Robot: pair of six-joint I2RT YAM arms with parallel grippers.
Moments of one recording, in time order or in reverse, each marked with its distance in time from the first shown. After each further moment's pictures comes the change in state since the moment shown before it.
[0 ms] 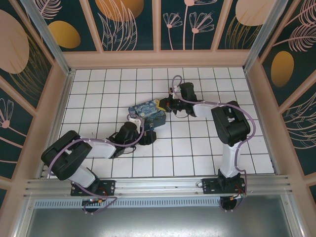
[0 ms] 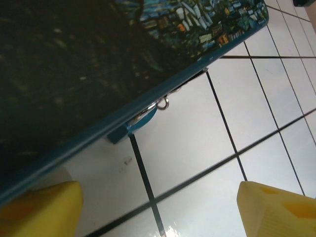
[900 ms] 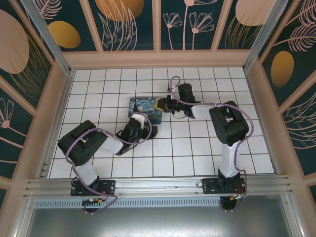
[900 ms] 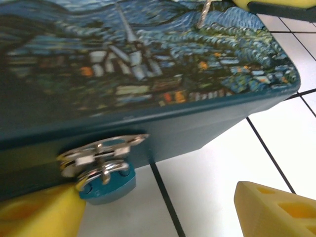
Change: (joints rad) left arm 0.000 0.216 0.073 0.229 -0.180 0.199; right arm 0.023 0.020 -0.013 0.090 0.013 0.011
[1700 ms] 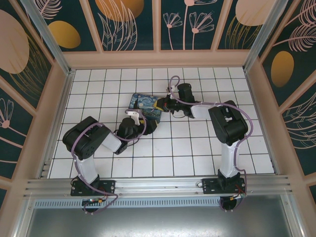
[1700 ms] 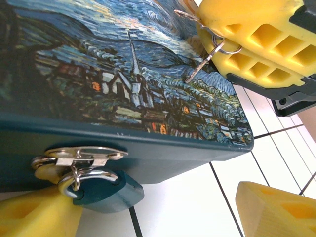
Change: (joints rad) left arm 0.092 0.073 -0.038 0.269 0.175 -0.214; right arm 0.004 0.008 0.007 0.010 0.007 0.000
